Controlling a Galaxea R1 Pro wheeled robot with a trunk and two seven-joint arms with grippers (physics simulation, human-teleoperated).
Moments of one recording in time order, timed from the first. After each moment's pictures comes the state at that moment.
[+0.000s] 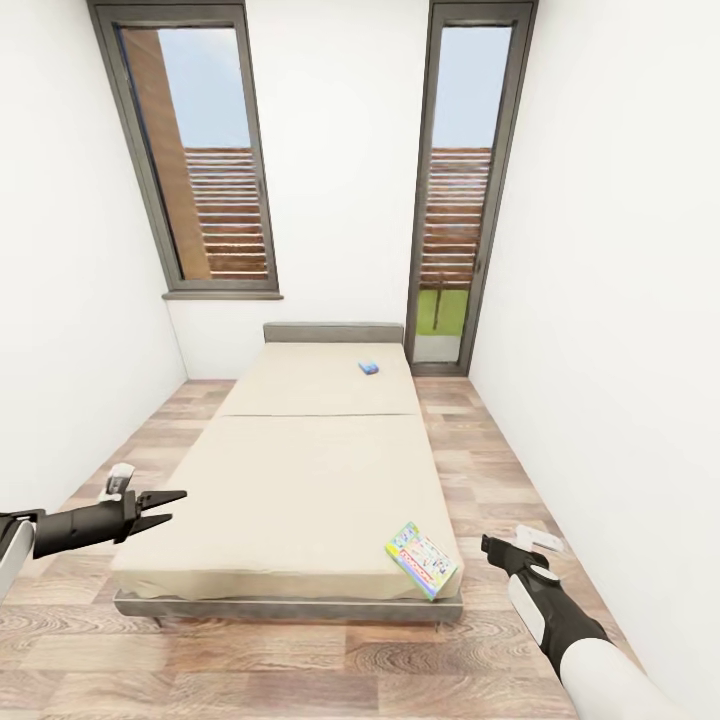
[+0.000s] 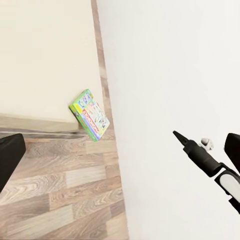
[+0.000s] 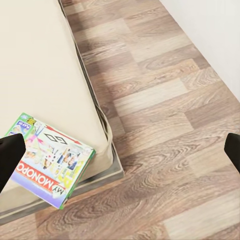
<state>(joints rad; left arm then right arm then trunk) -0.62 0.48 0.27 -0.85 0.23 1.02 -1.16 -0.64 -0.04 -0.16 -0.46 -0.15 0.05 -0.15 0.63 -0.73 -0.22</state>
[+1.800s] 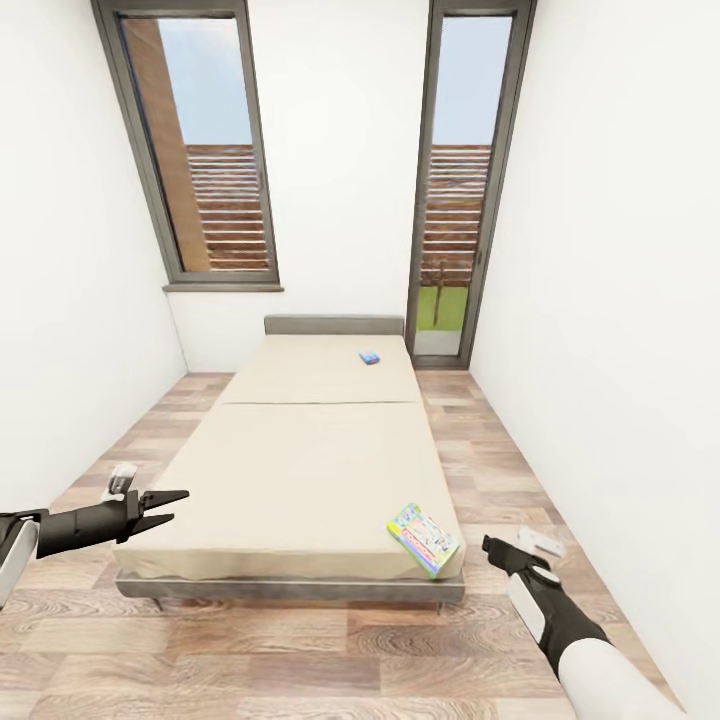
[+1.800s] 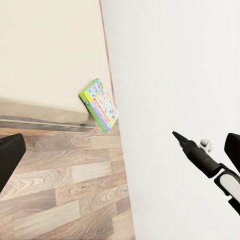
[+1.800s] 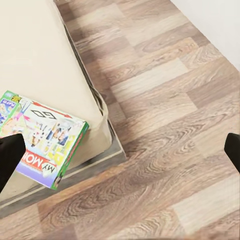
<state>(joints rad) -0.62 0.47 0.27 -0.85 0.23 1.02 -1.15 -0.64 -0.03 -0.20 -0.46 -0.18 0.05 -0.16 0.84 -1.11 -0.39</state>
